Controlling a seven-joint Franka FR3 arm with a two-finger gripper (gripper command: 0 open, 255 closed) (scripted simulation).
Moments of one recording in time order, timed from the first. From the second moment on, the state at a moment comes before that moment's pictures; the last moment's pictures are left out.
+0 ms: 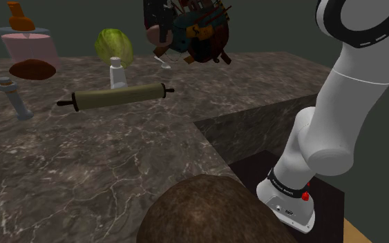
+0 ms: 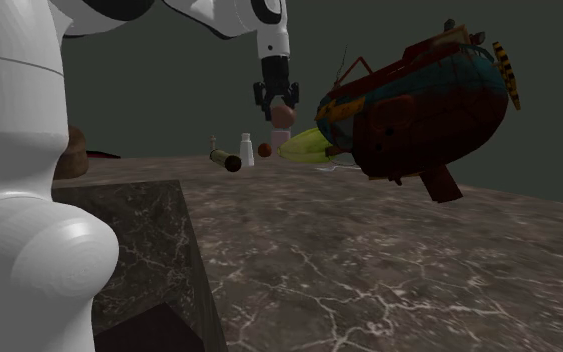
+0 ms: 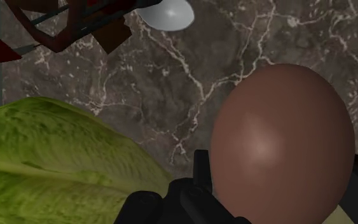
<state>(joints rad) 0.34 0.05 -0.11 -1.44 -0.05 1.57 -1.12</state>
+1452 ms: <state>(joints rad) 0.36 0.24 -0.10 -0.90 -0.04 1.20 -1.11</state>
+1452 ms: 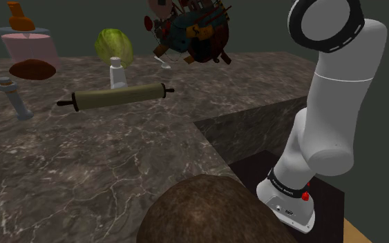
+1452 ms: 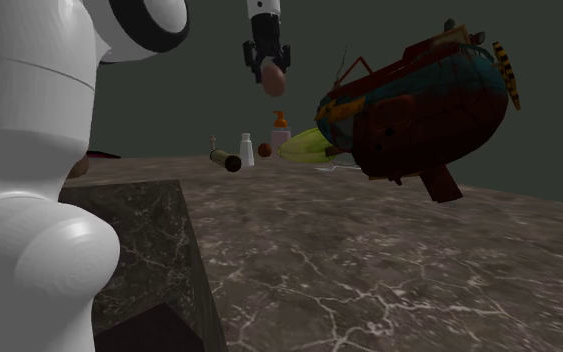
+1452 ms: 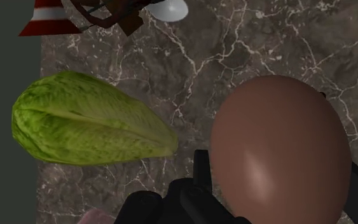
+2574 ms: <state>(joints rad) 0.62 0.05 0.09 -1.15 -0.09 1.24 -0.68</state>
